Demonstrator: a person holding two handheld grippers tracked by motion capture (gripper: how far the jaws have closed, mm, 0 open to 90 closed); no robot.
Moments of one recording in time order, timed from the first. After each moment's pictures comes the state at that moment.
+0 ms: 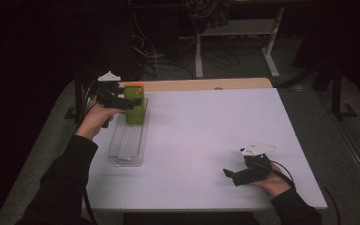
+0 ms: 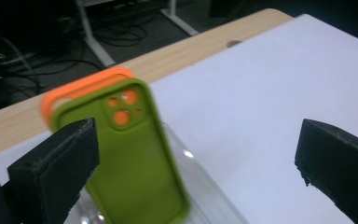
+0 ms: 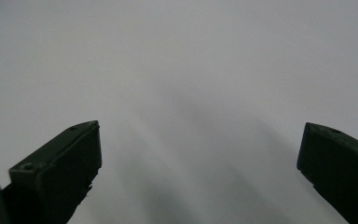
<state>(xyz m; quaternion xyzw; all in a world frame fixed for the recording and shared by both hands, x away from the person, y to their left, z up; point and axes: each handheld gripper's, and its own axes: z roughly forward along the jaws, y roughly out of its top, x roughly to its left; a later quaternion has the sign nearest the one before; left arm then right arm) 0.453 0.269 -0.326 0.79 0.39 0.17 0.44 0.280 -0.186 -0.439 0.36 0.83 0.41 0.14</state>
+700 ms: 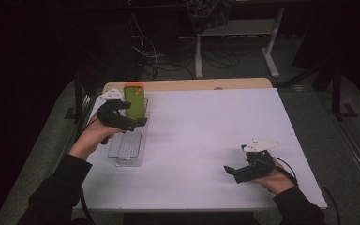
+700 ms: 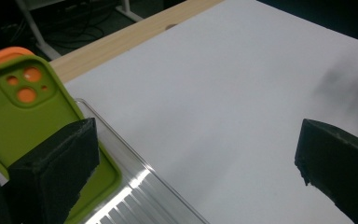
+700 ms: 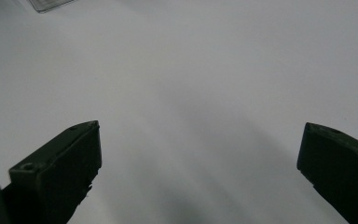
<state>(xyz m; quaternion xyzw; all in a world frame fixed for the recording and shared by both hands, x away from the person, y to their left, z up) 0.391 0.253 -0.332 0.82 0.32 0.13 0.45 0.282 -0.188 -0.422 0.36 0.83 0.41 0.14</state>
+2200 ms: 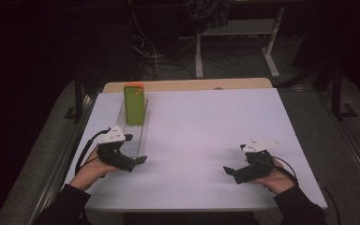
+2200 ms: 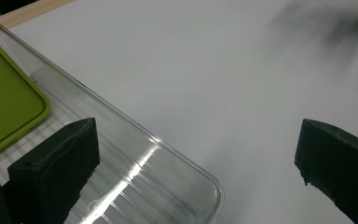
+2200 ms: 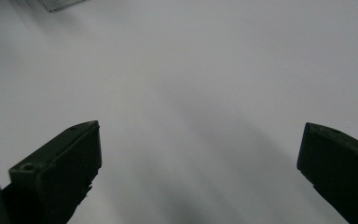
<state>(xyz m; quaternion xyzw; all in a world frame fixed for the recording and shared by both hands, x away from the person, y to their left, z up) 0.315 0.258 -0.393 0.85 0.27 0.13 0.44 0.280 -0.186 -0.417 0.34 0.83 0.41 0.14</state>
